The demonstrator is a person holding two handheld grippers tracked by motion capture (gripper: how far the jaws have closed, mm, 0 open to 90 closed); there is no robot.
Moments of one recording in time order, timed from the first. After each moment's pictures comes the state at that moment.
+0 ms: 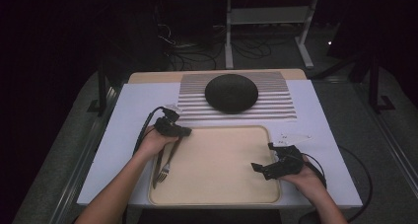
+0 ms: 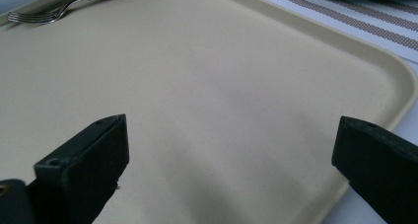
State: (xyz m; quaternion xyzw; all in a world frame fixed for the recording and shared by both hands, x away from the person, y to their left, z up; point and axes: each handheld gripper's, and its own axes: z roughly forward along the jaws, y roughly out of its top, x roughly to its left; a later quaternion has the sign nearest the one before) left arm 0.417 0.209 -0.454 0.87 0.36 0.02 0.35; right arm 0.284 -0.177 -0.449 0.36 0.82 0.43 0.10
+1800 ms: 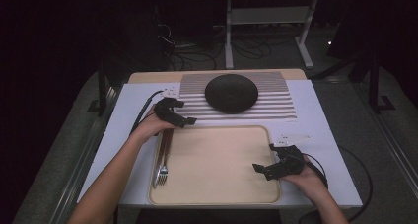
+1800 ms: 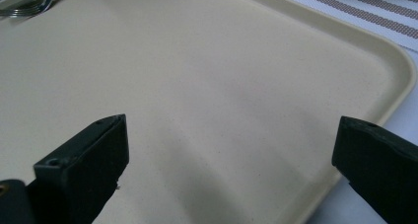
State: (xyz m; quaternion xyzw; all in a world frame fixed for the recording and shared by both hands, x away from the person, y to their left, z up) left arm 0.459 0.208 -0.431 0.86 0.26 0.07 0.44; right arm 0.285 -0.180 -0.452 0.36 0.83 0.42 0.10
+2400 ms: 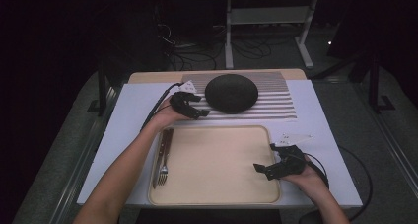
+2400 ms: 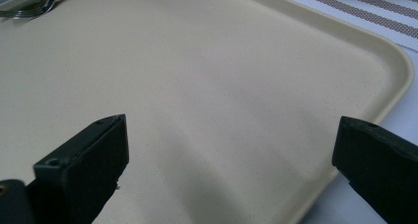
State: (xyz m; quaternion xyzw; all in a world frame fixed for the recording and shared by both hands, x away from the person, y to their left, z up) left arm 0.485 0.162 -0.428 0.88 0.19 0.11 0.42; right arm 0.285 -0.183 -0.452 0.36 0.83 0.42 0.09
